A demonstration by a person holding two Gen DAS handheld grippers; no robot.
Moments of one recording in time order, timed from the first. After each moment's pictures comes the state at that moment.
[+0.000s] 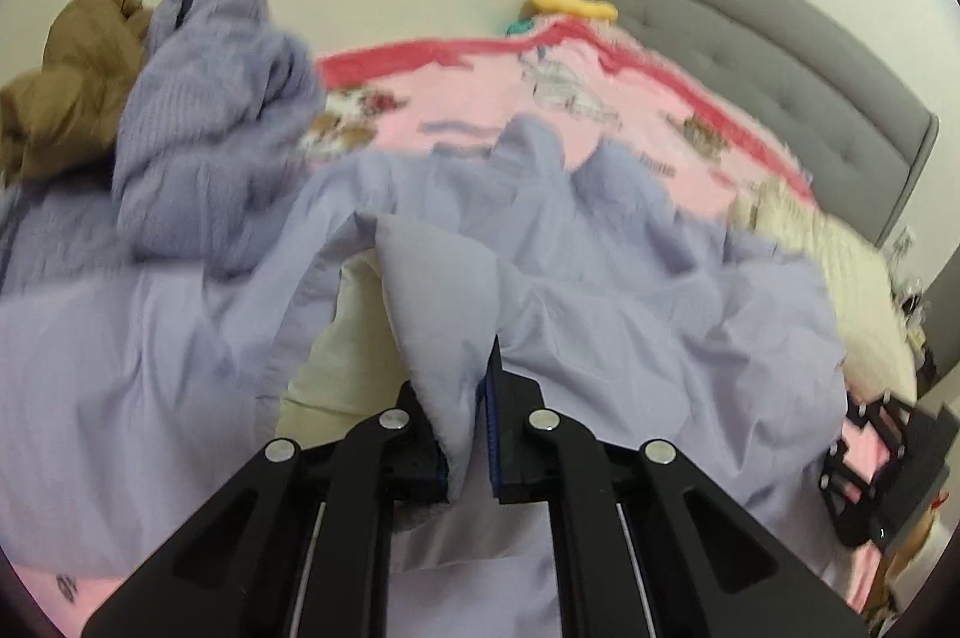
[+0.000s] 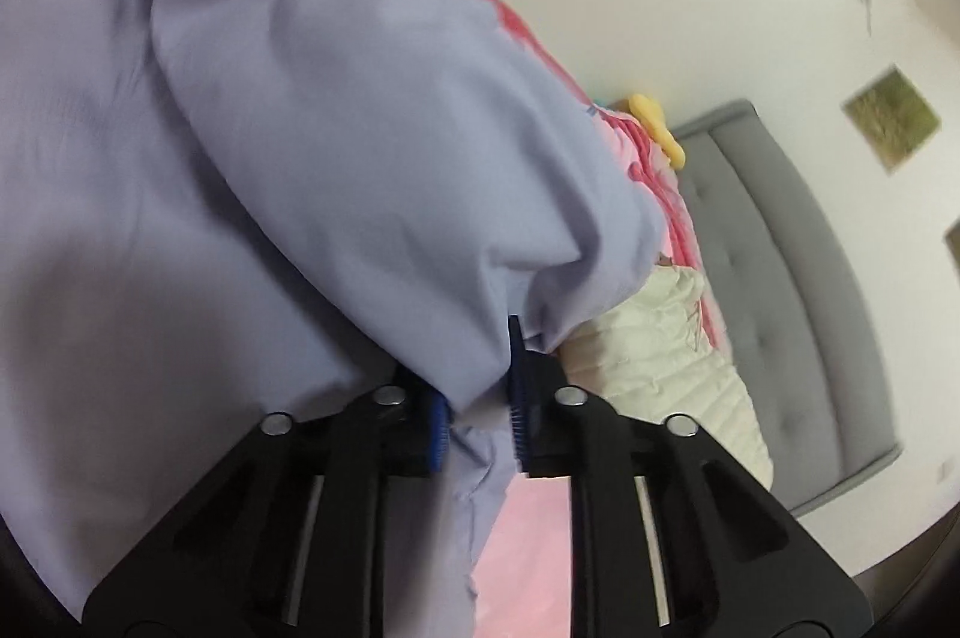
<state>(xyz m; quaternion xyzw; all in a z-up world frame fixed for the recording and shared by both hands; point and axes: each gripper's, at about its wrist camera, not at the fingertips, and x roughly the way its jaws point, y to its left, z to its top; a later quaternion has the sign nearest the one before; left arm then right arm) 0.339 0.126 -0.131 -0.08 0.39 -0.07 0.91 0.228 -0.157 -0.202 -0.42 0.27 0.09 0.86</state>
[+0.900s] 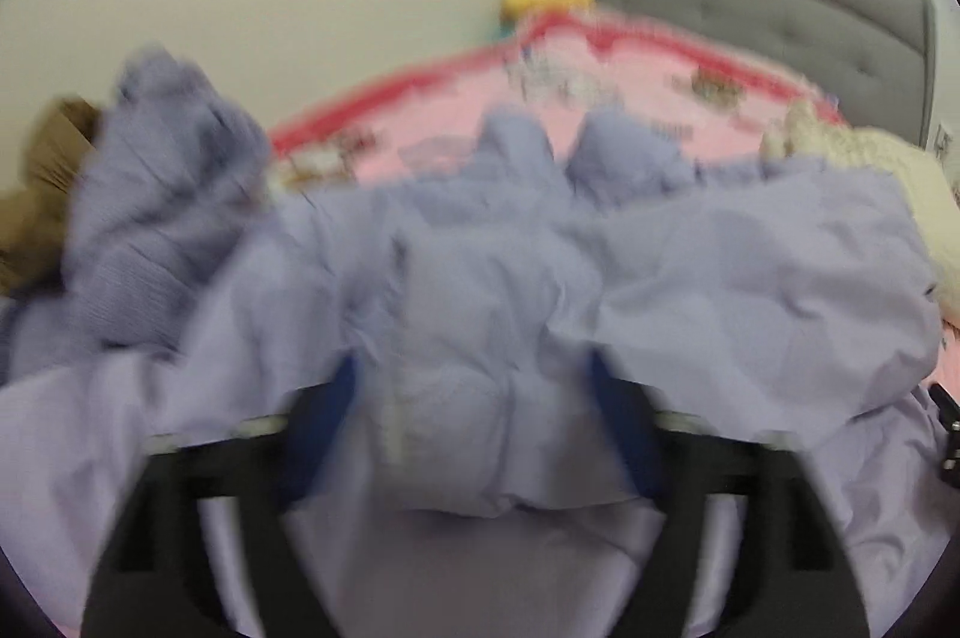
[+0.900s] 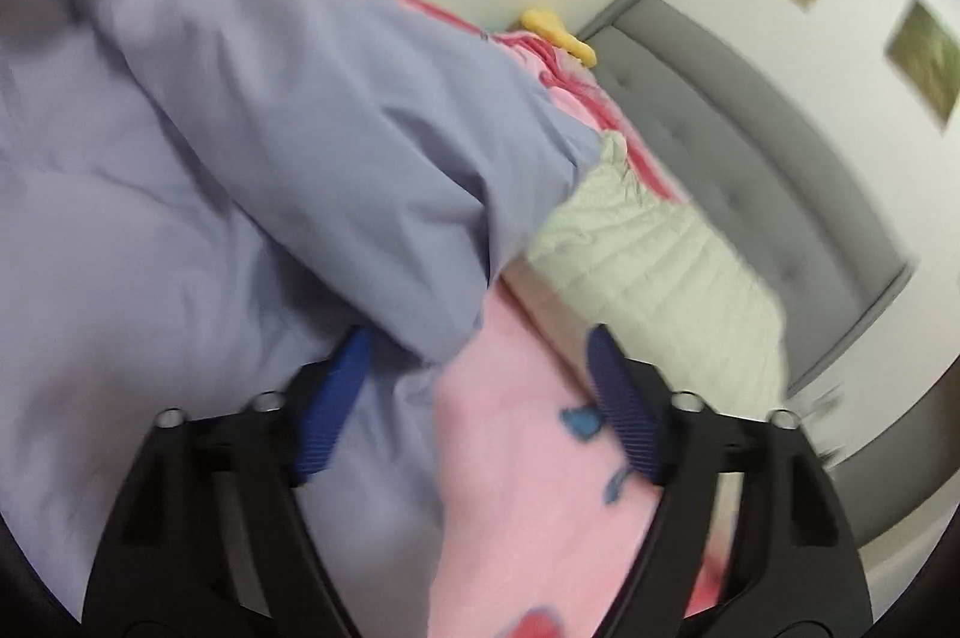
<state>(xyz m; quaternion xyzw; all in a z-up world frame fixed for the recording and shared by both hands) 0.342 0.064 -0.169 0.07 0.33 -0.02 0.94 0.231 -0.249 -0.220 -0.25 0.30 0.01 0.92</state>
